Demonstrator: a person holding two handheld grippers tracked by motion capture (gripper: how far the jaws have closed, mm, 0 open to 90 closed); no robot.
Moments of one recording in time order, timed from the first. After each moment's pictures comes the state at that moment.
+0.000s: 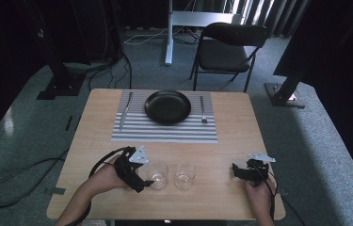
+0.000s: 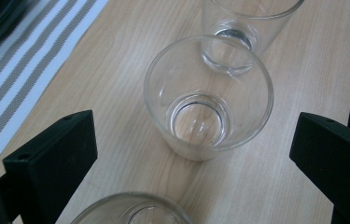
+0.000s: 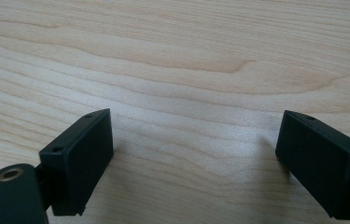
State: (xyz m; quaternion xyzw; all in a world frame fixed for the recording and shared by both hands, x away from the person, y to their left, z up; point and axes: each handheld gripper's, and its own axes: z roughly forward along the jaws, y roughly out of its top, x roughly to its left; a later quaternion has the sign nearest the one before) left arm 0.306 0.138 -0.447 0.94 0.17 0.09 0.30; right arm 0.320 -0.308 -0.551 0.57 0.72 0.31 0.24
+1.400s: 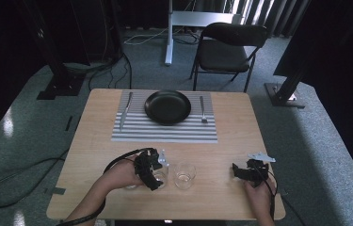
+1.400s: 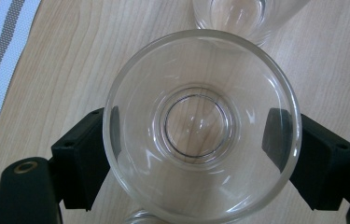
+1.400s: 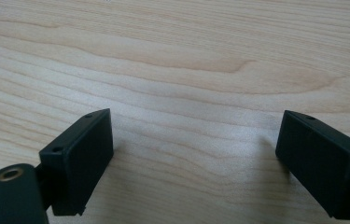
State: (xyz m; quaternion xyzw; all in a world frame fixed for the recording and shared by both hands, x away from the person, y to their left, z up) left arm 0.318 0.085 -0.460 0.97 0.13 0.08 0.17; right arm 0.320 -0.308 -0.551 0.57 0.72 0.31 0.24
